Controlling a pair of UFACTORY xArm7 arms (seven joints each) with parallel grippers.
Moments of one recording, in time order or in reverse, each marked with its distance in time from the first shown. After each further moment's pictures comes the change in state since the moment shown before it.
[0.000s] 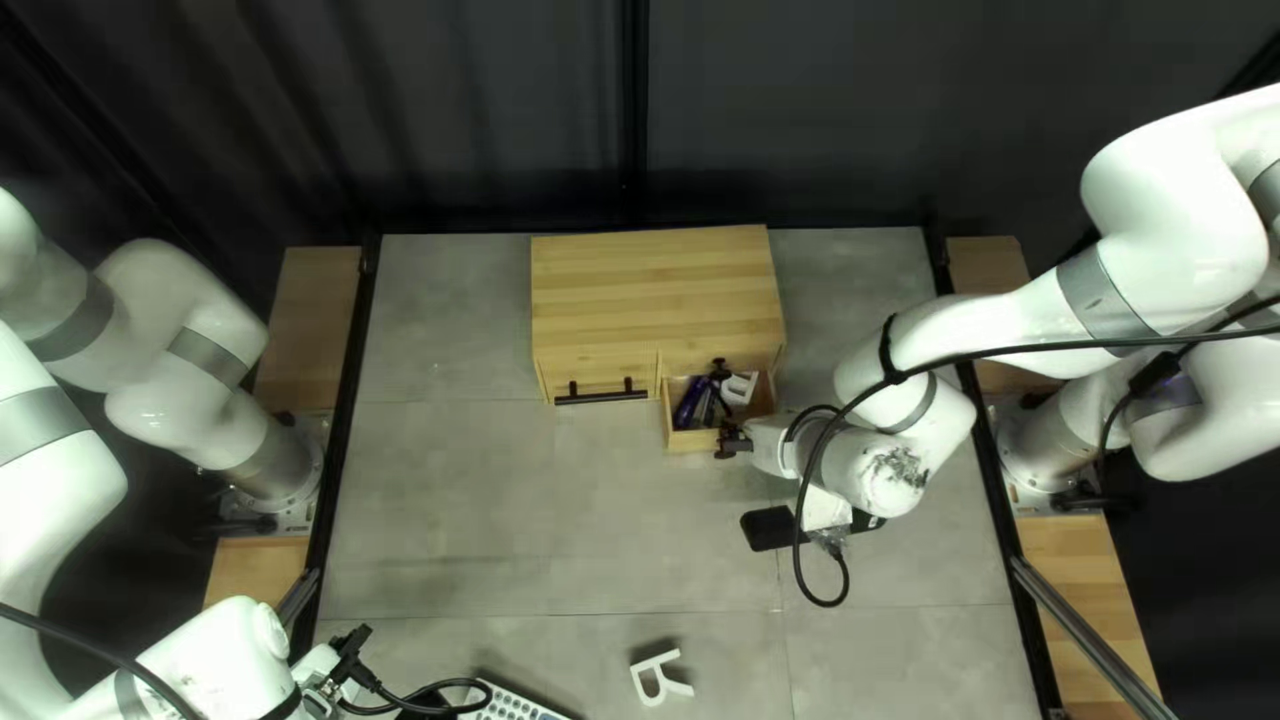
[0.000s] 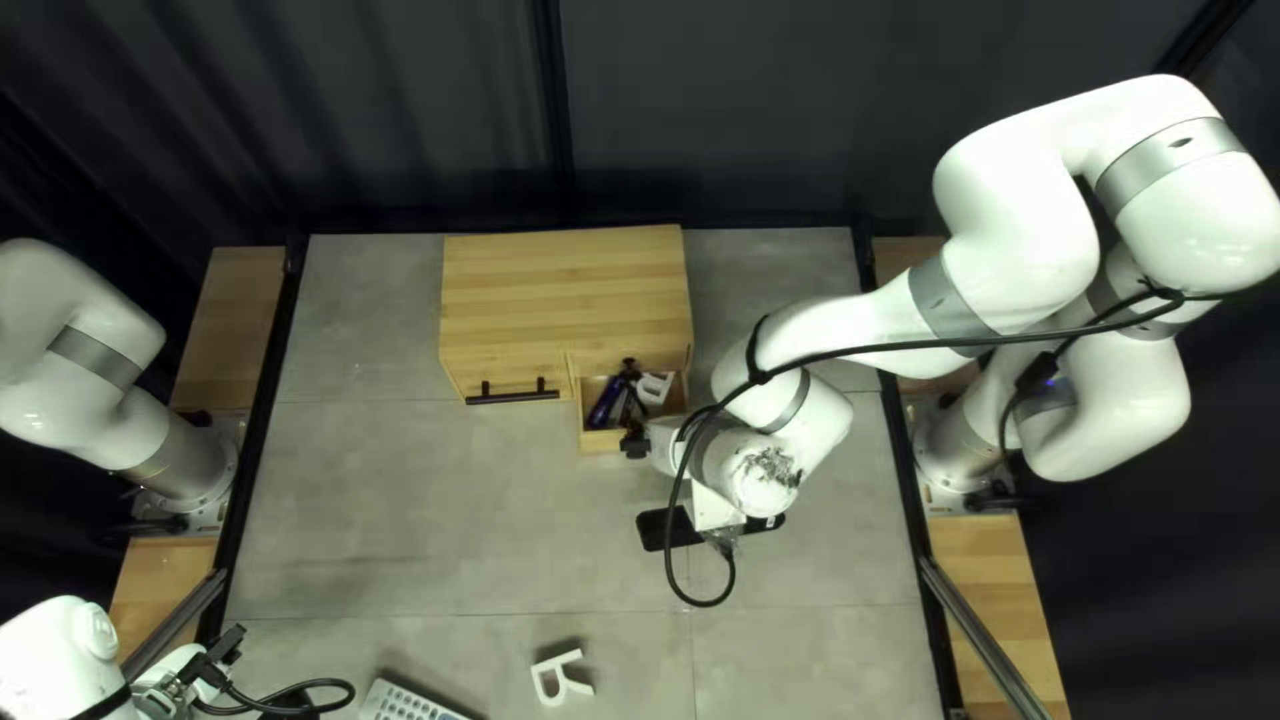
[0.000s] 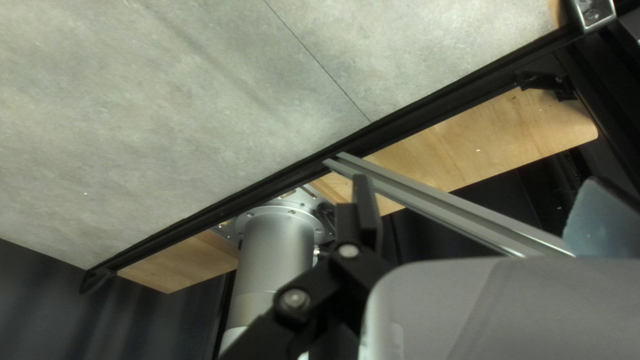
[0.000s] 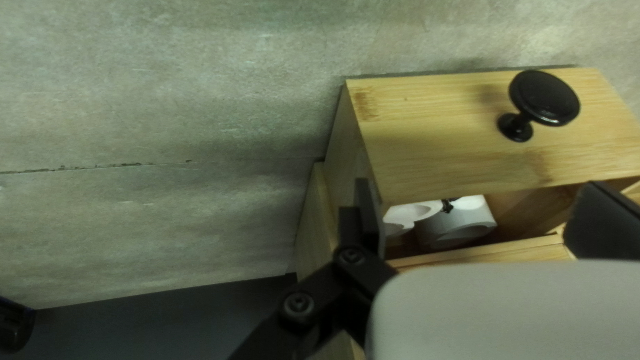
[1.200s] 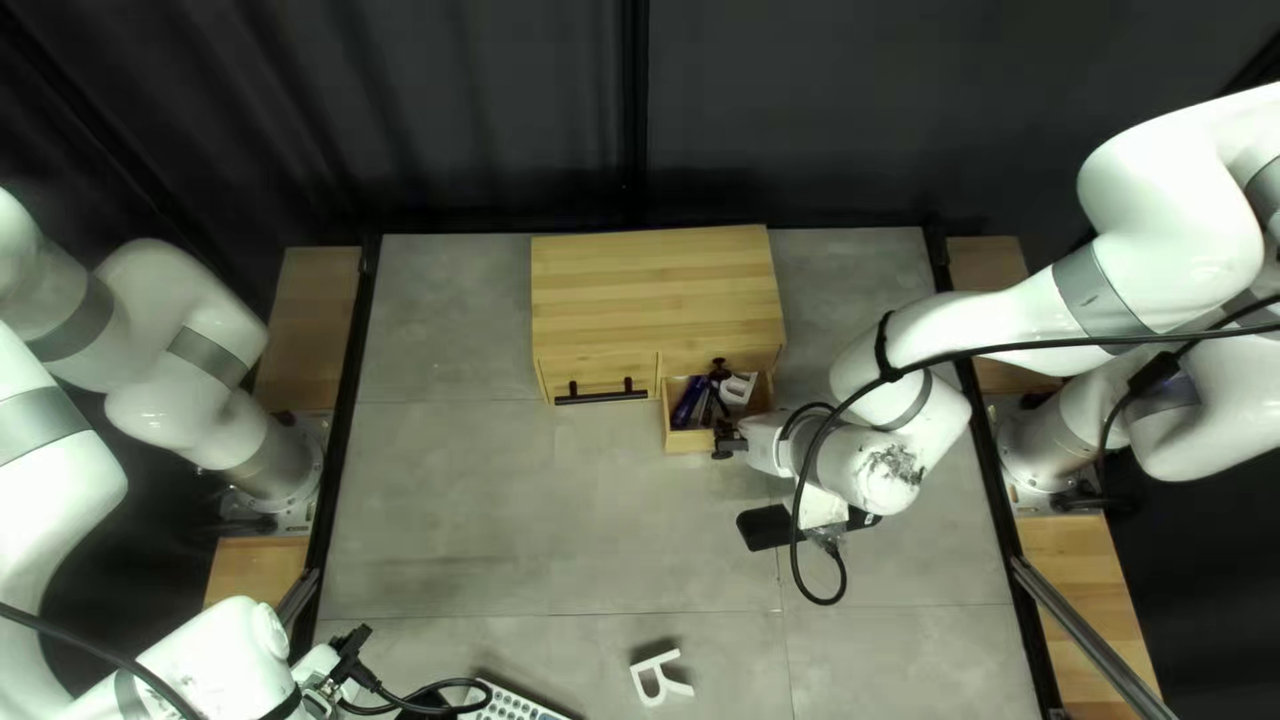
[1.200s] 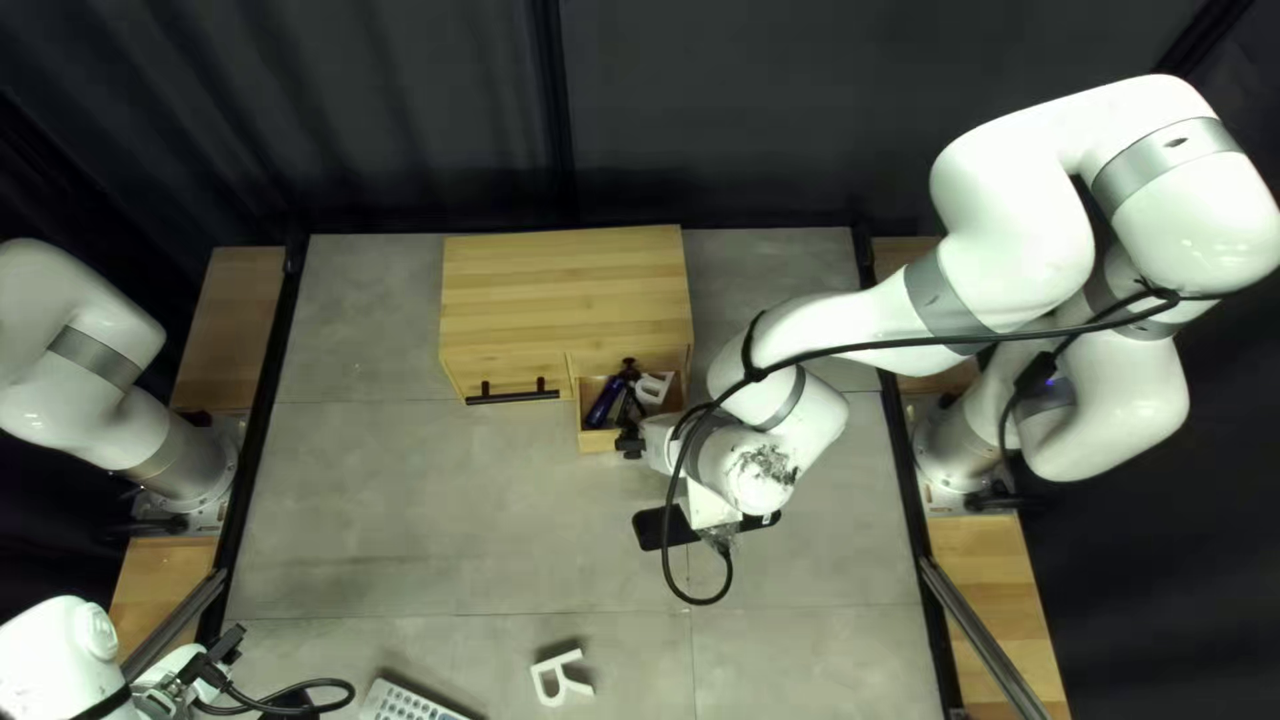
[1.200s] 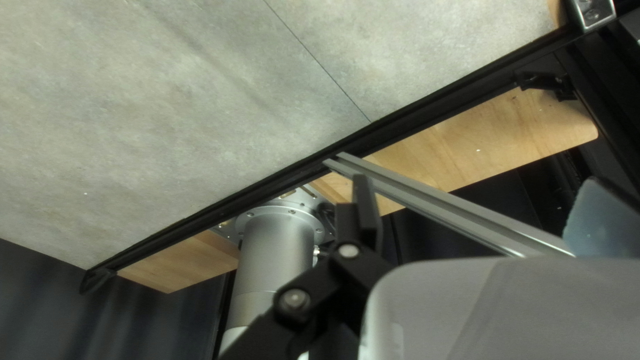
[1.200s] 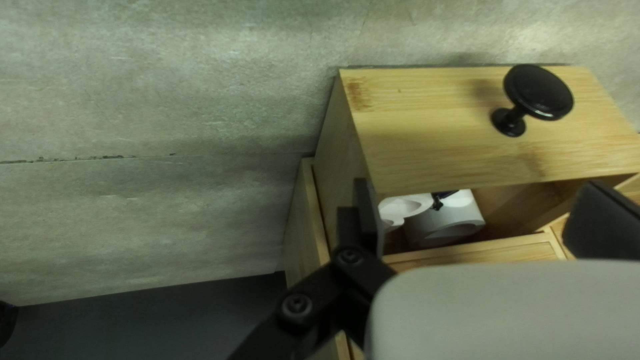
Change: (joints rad) left arm 0.000 0.000 0.000 0.000 0.000 0.000 0.000; right arm 0.004 -0.006 0.004 0.020 0.039 0.023 -0.057
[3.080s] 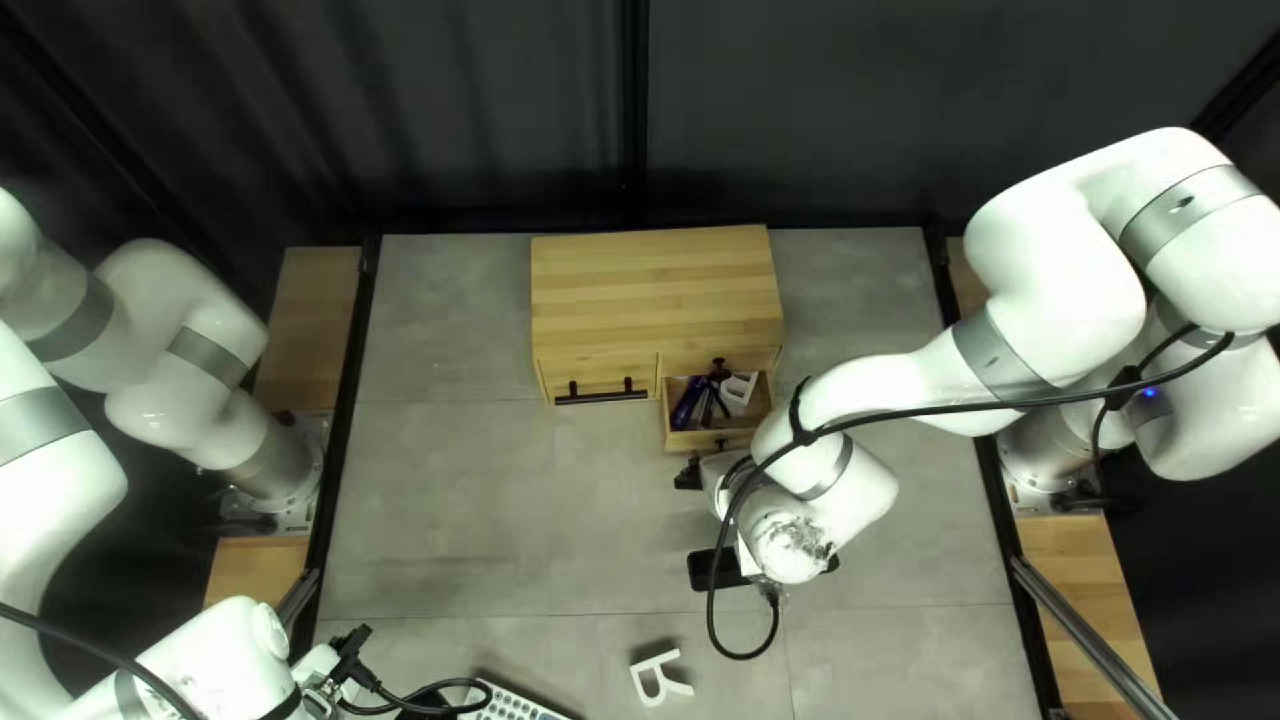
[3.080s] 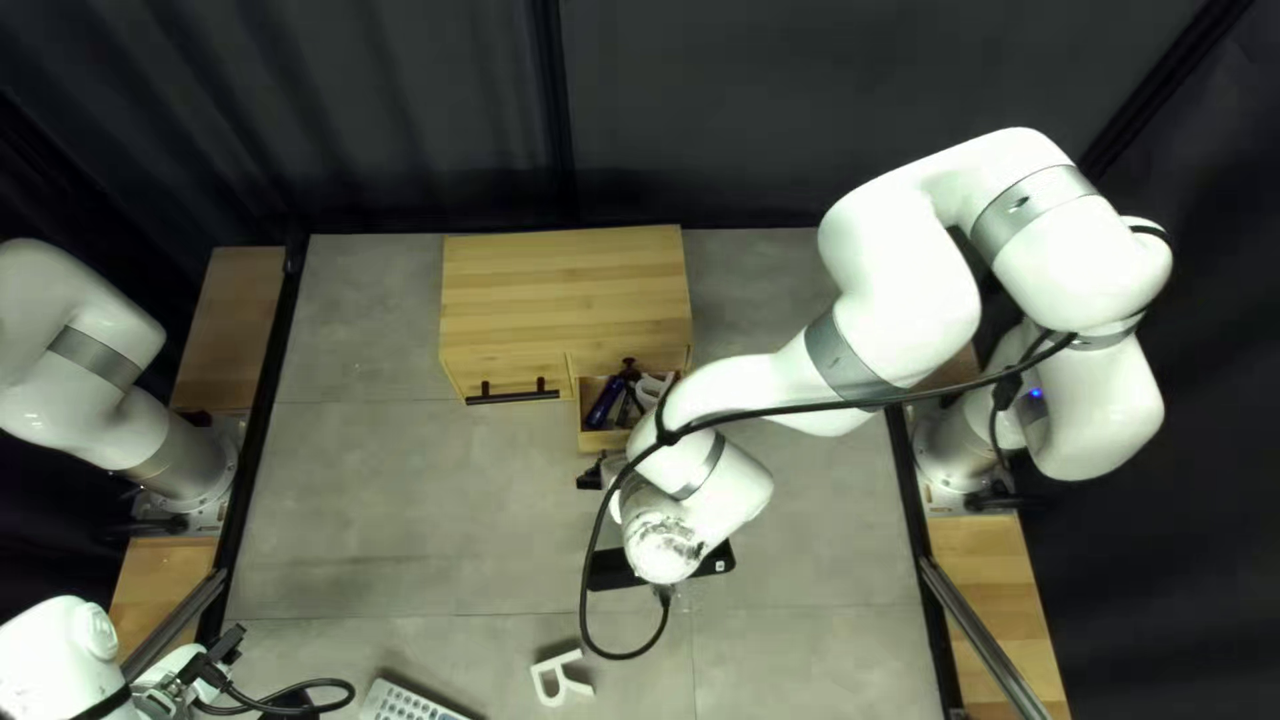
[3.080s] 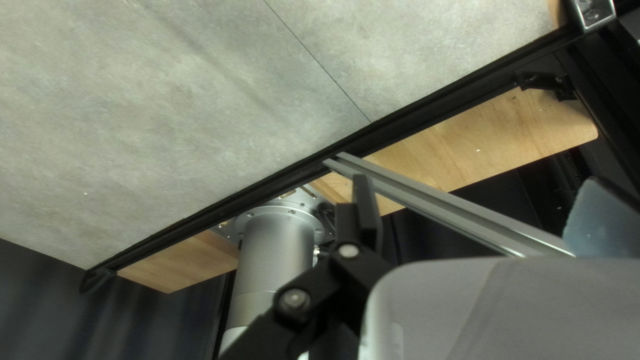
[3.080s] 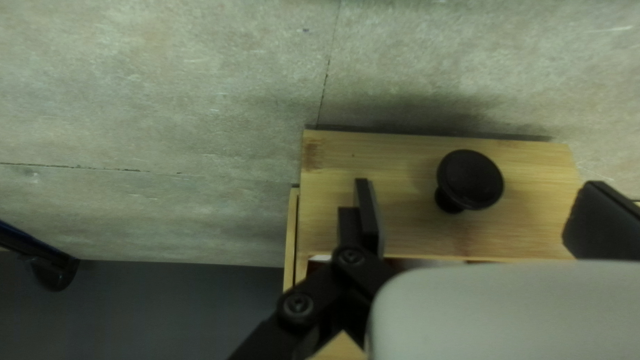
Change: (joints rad) left arm 0.000 0.000 0.000 0.000 0.000 0.000 0.000; right arm 0.078 0.304 0.045 0.320 0.160 0.255 -0.057
